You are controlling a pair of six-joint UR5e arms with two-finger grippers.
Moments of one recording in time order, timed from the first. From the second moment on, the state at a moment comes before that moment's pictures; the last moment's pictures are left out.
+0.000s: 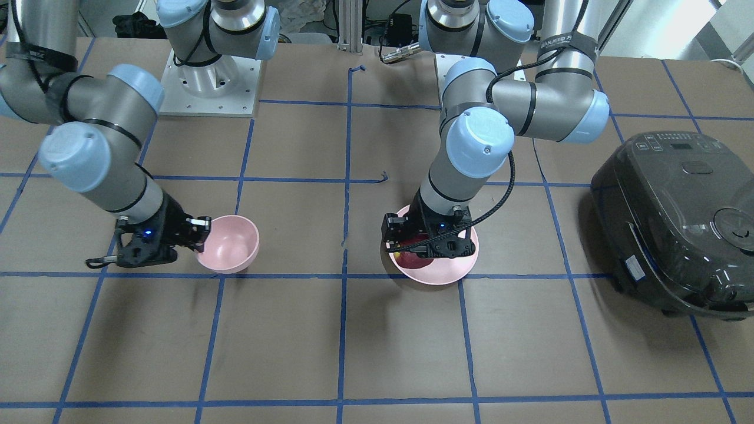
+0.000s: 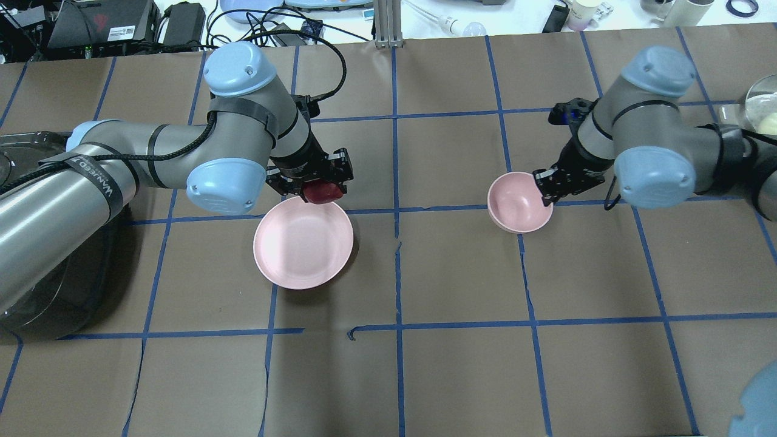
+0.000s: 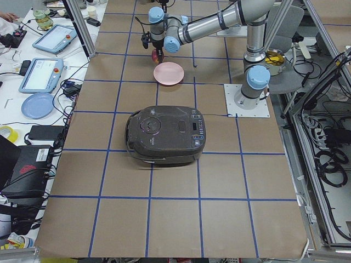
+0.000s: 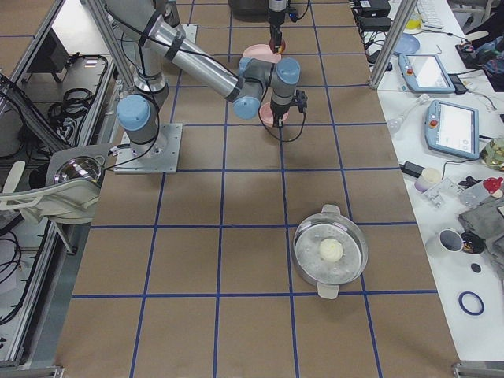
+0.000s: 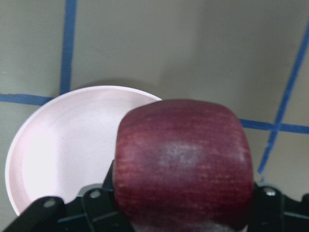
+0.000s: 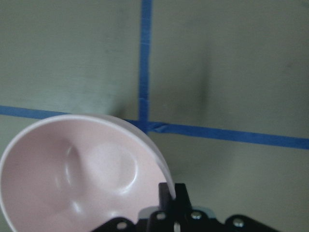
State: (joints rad) left arm -1.73 -1.86 -1.80 -1.03 1.42 -0.28; right arm 1.45 -1.32 1.94 -2.12 -1.42 -0.21
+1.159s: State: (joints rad) left arm -1.87 -1.87 -1.80 -1.03 1.40 -0.31; right arm 1.64 -1.37 1.79 -1.97 -1.52 0.00
